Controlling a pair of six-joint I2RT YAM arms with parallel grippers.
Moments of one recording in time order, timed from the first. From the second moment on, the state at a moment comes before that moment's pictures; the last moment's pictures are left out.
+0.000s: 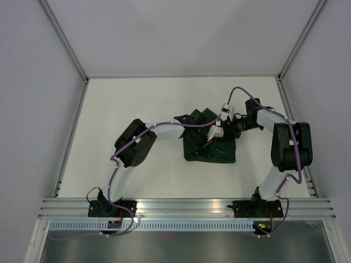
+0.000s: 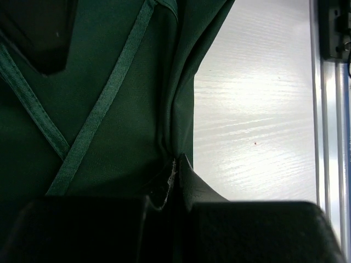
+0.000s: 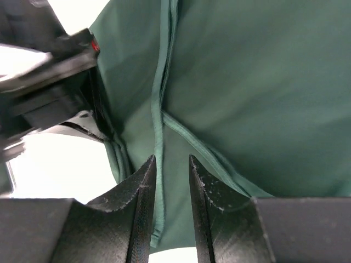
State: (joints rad) left arm -0.82 2.21 1.54 -0.40 0.83 0.42; right arm 0.02 1.84 1.14 -0.73 -0.90 -0.77
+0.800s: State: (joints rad) left arm -0.76 2.34 1.65 -0.47 1.00 0.18; right arm 0.39 1.22 0.53 -0.38 -0.54 -0.89
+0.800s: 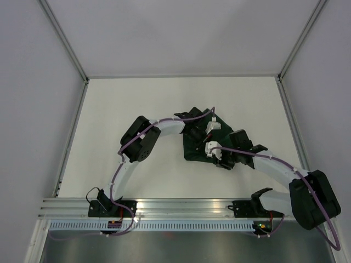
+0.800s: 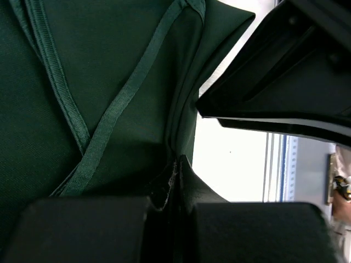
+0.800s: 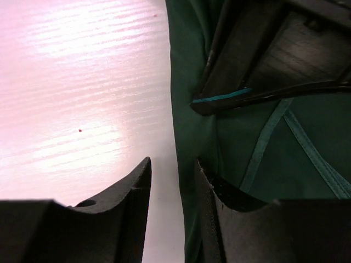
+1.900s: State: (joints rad) left arm -0.70 2.44 1.77 -0.62 1.10 0.12; right arm 0.53 1.37 0.54 -0.12 -0.41 -0.95
